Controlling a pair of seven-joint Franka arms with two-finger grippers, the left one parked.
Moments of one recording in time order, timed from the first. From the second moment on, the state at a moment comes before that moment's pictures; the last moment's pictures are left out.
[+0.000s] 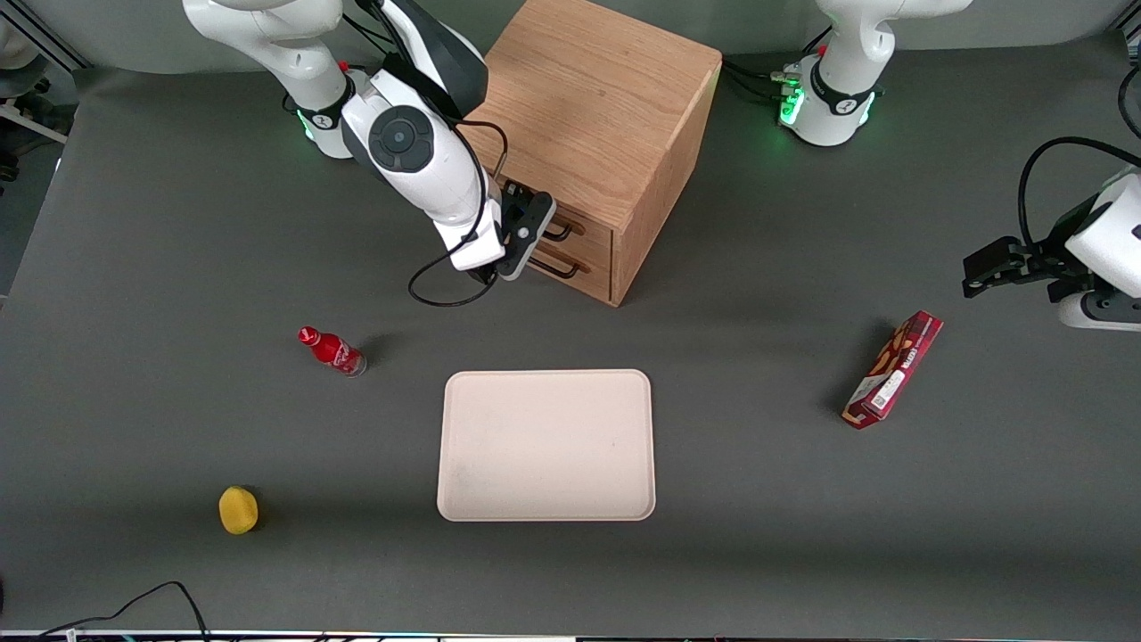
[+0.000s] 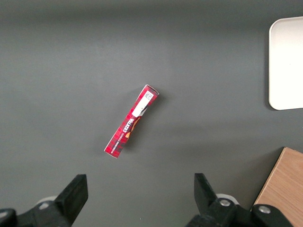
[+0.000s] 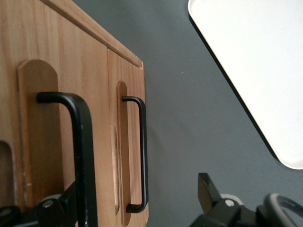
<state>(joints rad) 0.04 0.25 0.70 -1.94 0.07 2.14 -0.33</state>
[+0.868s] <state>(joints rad) 0.04 0.30 0.67 -1.87 0.00 2.11 -0.32</state>
